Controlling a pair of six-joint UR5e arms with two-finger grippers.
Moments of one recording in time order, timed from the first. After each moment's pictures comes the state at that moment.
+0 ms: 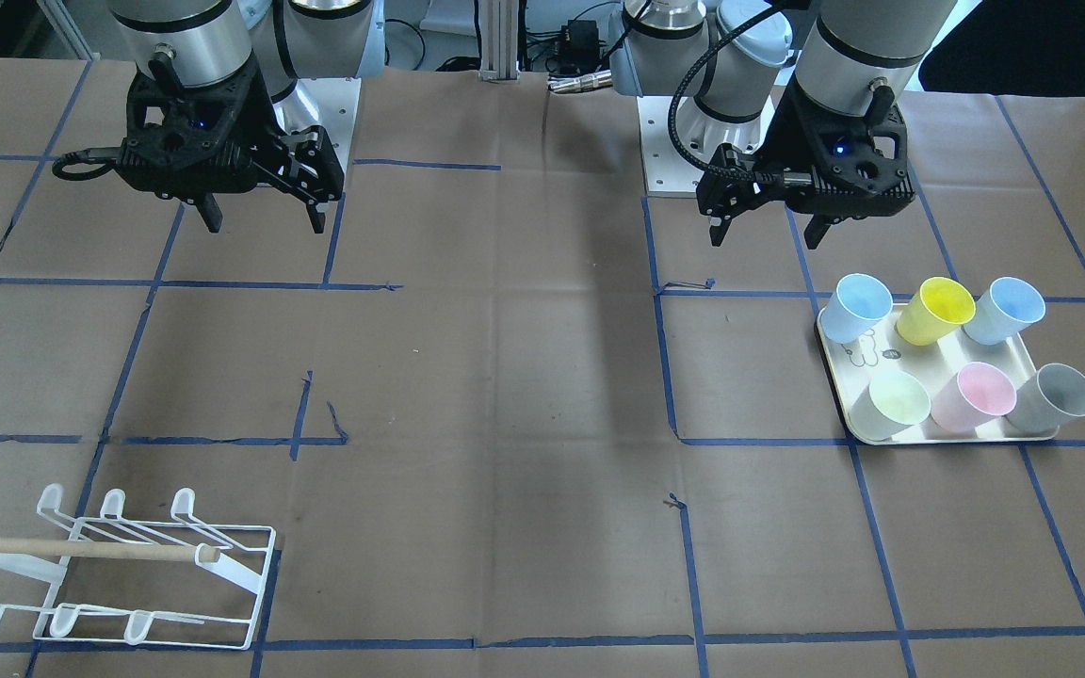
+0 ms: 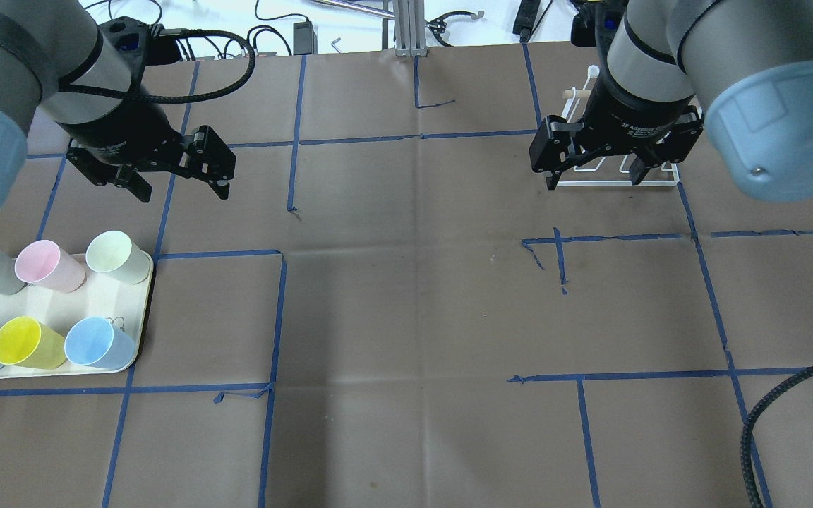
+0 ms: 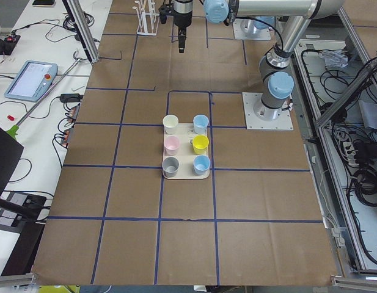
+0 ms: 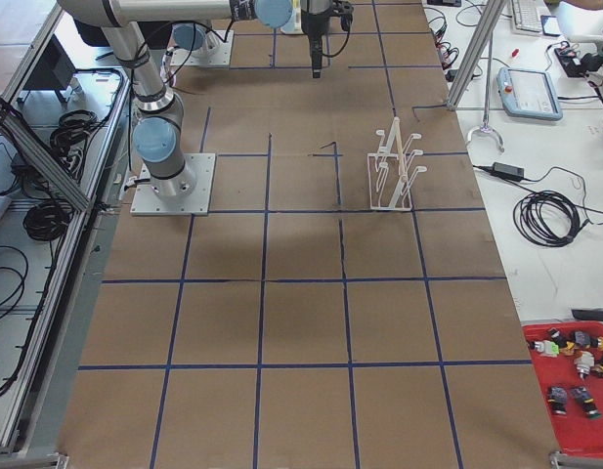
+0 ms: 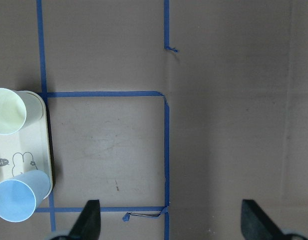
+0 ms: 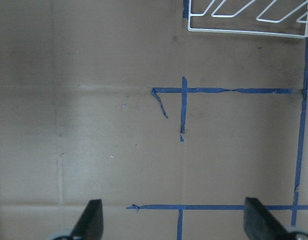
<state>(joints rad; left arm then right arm) -1.54 -1.50 -1.66 -1.51 1.56 0.04 1.66 -1.62 1.64 -1.64 -1.58 0.07</state>
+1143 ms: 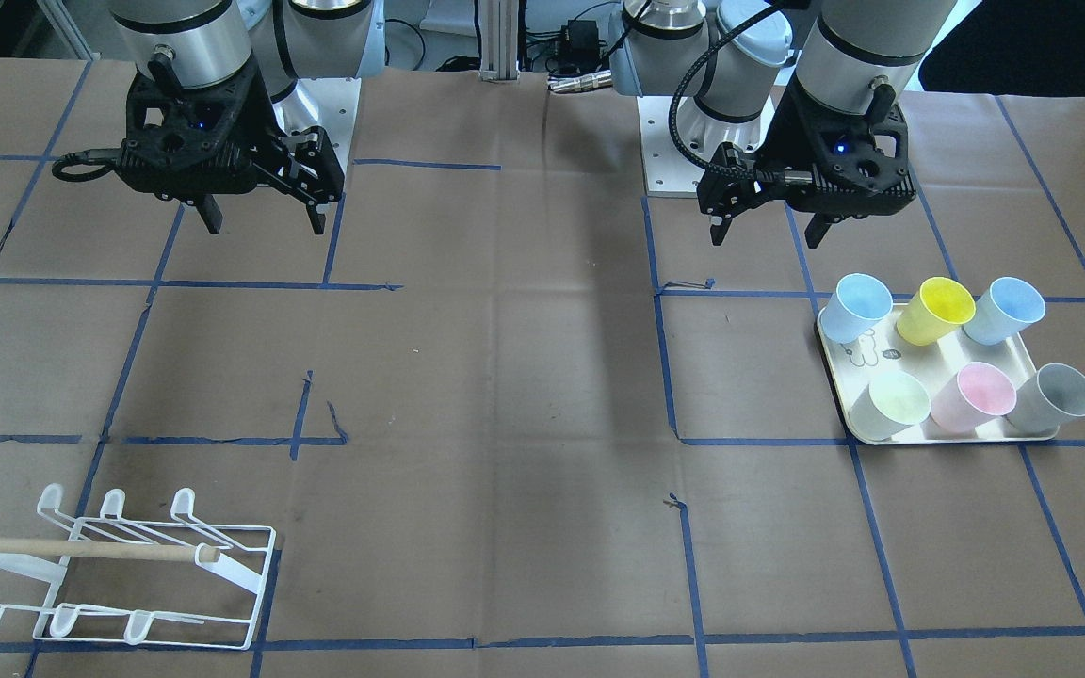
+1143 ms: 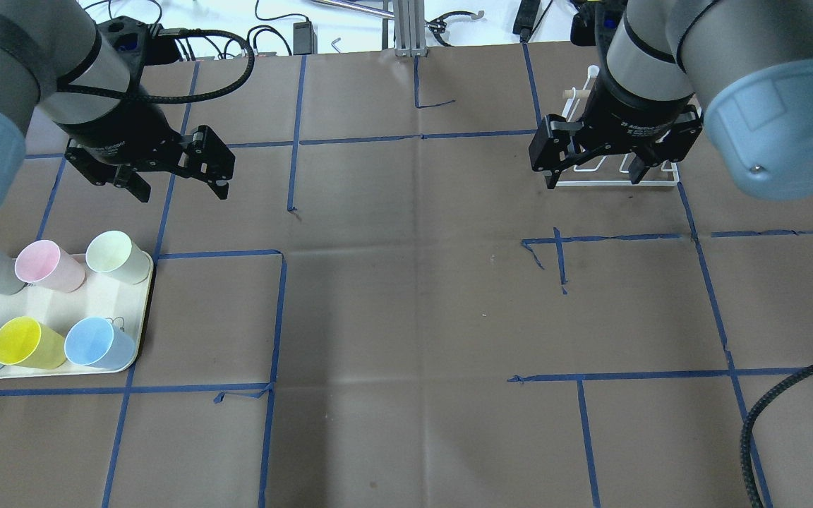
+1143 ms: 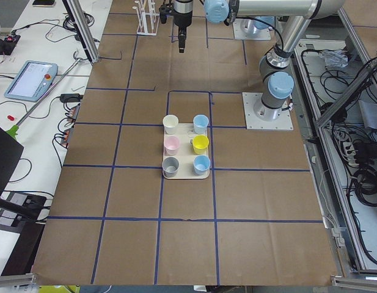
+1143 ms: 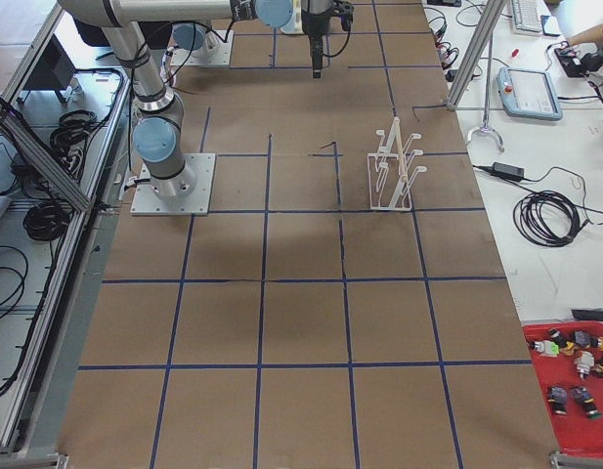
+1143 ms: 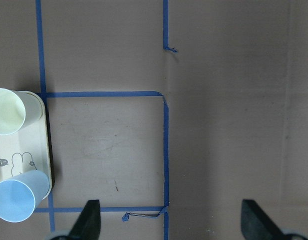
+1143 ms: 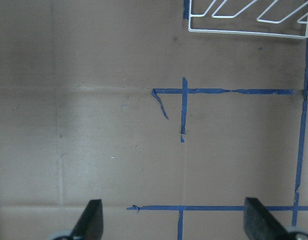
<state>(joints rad) -1.53 -1.50 -1.66 -1.51 1.57 0.06 1.66 -1.62 1.64 -1.65 -1.58 0.07</state>
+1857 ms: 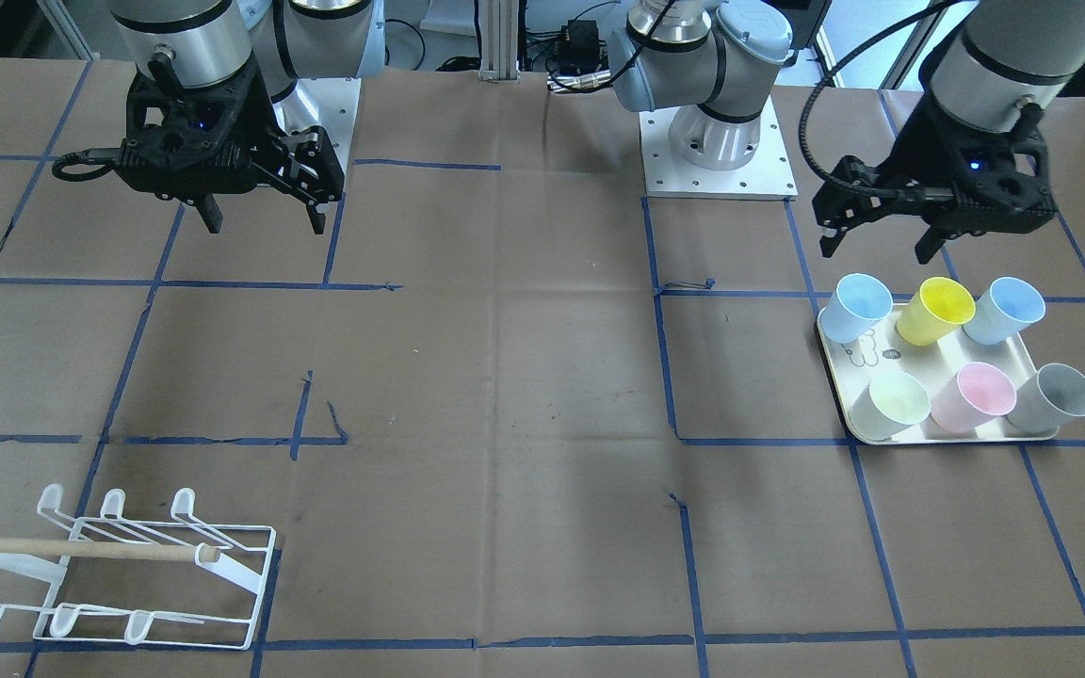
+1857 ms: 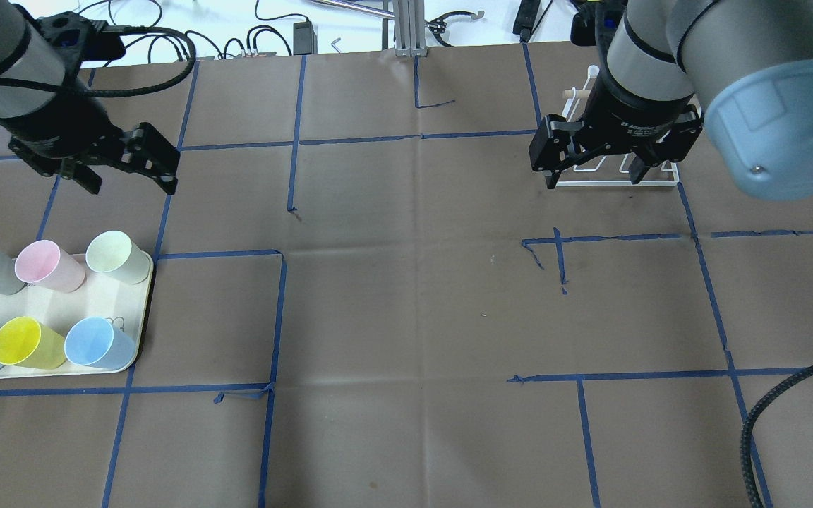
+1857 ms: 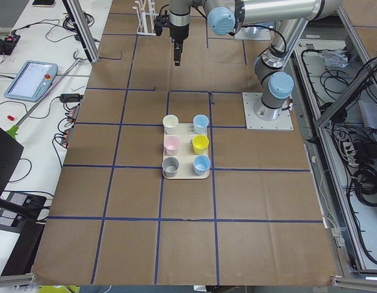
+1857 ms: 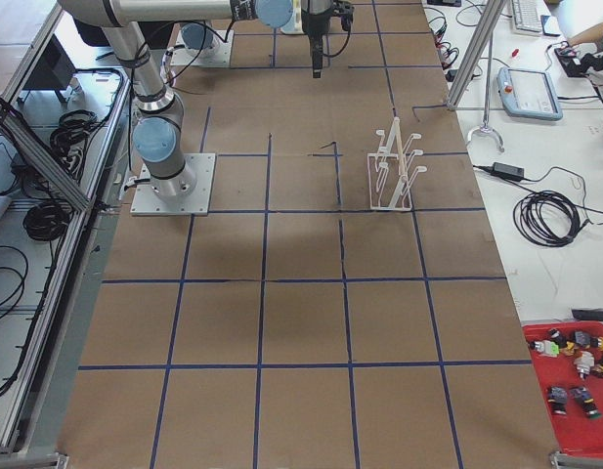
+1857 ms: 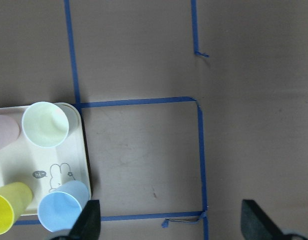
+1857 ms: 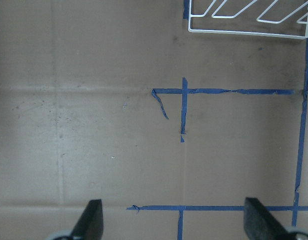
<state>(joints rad) -1.26 -1.50 -1.67 -1.51 1.57 0.38 1.66 -1.62 1.64 -1.65 -1.58 0.07</state>
